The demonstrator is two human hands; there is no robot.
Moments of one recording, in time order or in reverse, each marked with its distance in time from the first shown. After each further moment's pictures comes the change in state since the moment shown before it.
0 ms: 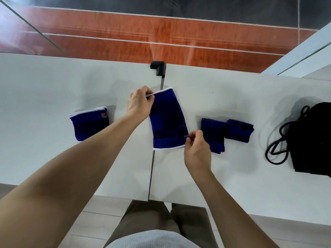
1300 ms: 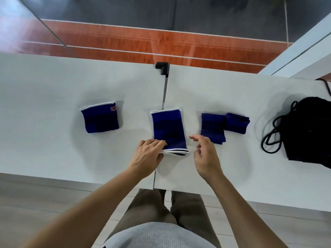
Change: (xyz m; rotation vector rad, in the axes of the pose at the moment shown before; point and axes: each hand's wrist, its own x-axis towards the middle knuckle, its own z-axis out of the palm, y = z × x) left_hand -0.182 -0.078 0.022 0.294 -0.163 0.585; right_hand -0.048 0.042 -0.024 0.053 -0.158 -0.259
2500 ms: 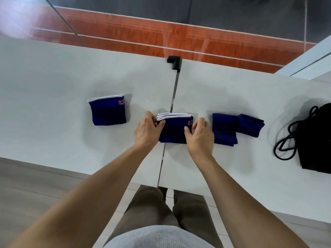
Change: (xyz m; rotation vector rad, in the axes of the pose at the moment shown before) left_hand 0.063 -0.019 -0.020 -0.326 0.118 -0.755; right_hand 0.065 -0.032 0.045 -0.300 0.211 0.074
